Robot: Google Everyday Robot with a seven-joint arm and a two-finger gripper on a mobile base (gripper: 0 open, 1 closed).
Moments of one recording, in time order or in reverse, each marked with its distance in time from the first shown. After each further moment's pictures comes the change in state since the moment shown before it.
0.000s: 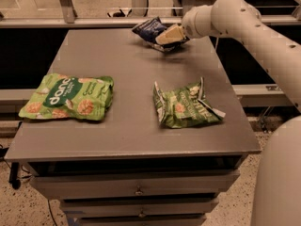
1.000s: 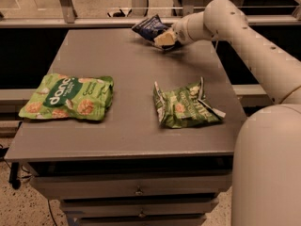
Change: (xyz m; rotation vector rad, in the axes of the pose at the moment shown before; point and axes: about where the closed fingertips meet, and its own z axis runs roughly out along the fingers) arm 0.022 0.025 0.042 -0.138 0.043 0.079
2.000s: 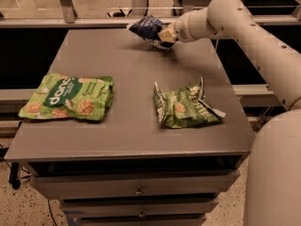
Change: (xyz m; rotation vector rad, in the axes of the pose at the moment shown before) arm -0.016 0.024 -0.019 -0.057 -0.028 -0.061
